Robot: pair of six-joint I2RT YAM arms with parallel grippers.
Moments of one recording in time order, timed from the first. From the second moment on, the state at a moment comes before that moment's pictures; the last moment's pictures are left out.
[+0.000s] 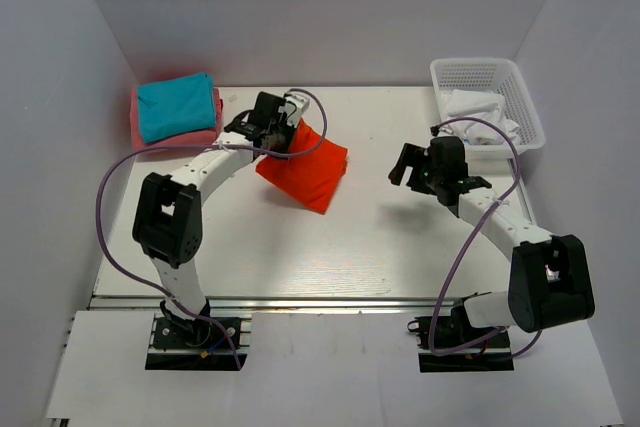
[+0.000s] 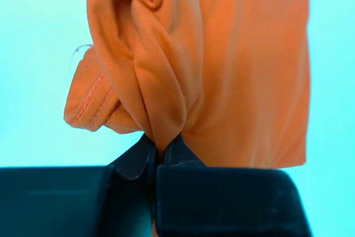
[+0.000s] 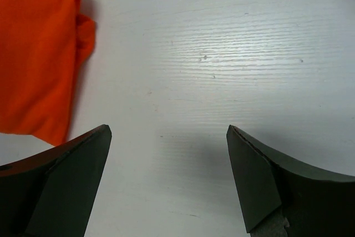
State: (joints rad) left arm -0.43 1.84 1.45 -0.42 0.02 0.09; right arm 0.27 1.36 0.81 -0.13 -0.06 0.44
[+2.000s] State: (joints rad) left arm 0.27 2.16 2.18 -0.49 0.03 0.21; right arm 0.26 1.48 0.97 -0.18 -0.02 0.46
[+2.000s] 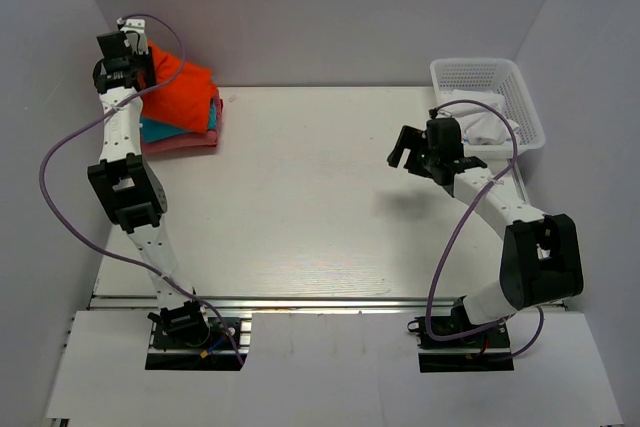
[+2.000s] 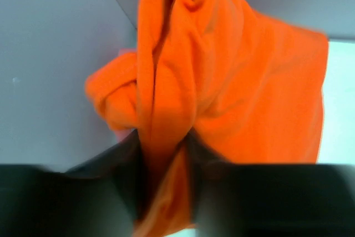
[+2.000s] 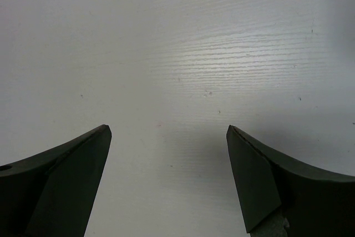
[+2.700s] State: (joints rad) left arm 0.26 2.23 2.22 -0.48 -0.06 0.12; right arm 0.27 1.48 1.00 -0.18 -0.05 0.45
